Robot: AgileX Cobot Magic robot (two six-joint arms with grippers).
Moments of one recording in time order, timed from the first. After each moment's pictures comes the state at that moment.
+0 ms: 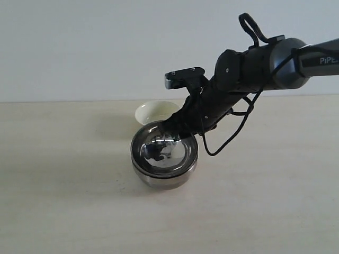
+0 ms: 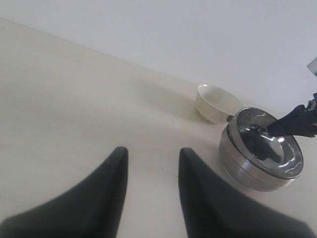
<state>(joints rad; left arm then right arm) -0.07 0.00 0.00 -0.30 0.31 -0.08 0.50 2.06 -1.50 0.30 0.51 -0.28</state>
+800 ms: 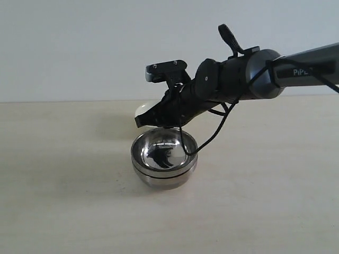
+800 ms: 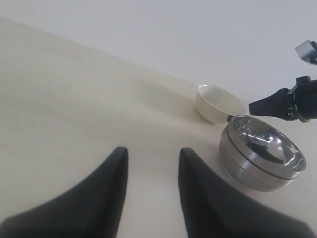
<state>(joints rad) -0.07 0.00 0.00 -0.30 0.31 -0.08 0.57 2.11 -1.53 0.41 0.29 -0.34</state>
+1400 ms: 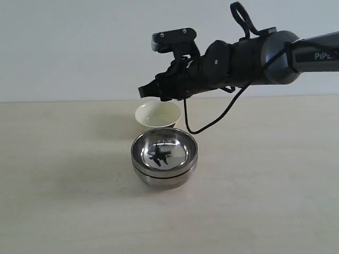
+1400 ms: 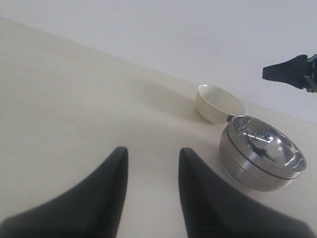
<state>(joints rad) -0.07 0.00 0.00 -0.30 0.31 -0.08 0.55 2.04 -1.53 0.36 0.13 -0.32</state>
